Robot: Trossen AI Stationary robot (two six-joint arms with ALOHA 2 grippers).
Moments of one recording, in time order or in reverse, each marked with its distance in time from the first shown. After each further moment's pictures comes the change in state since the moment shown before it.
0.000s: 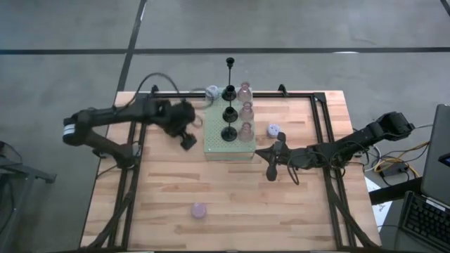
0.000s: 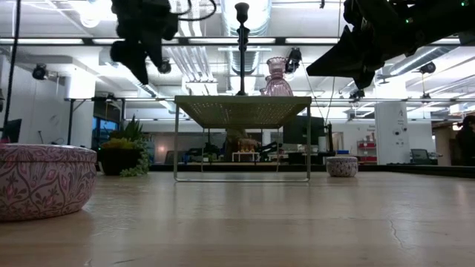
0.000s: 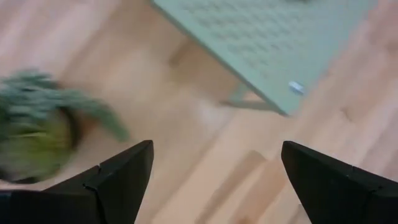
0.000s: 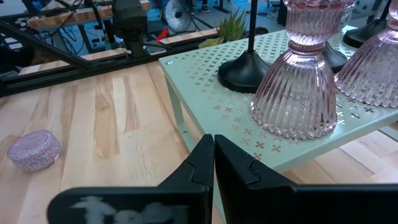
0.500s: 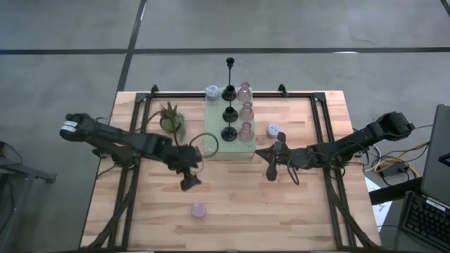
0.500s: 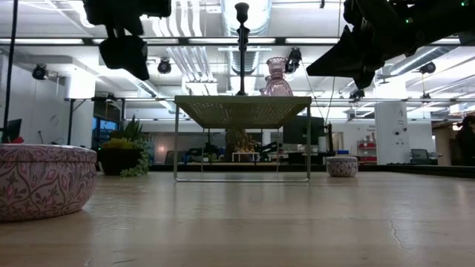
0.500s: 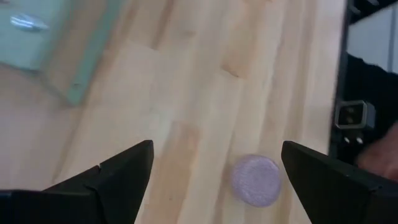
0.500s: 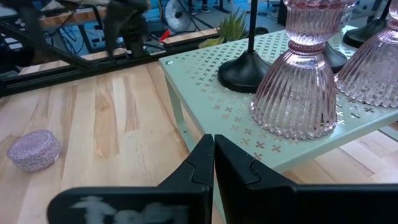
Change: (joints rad) left arm -0.430 -0.040 -0.272 0.486 0.049 -0.124; right arm 0.000 0.000 0.000 0.000 0.000 0.000
